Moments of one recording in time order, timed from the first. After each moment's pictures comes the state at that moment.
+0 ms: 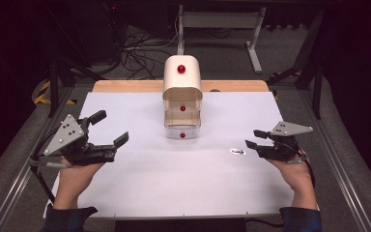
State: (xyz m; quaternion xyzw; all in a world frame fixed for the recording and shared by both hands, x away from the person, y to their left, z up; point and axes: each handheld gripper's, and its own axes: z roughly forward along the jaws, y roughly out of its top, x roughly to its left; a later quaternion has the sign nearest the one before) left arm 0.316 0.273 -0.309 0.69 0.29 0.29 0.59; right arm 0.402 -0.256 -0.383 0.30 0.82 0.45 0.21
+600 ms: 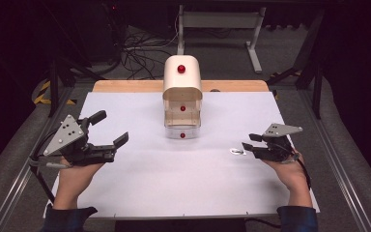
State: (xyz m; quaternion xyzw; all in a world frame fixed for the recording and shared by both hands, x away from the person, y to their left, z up) left arm 0.316 0.274 -0.309 0.69 0.29 0.29 0.59; right arm 0.413 -0.248 -0.403 0.30 0.84 0.42 0.19
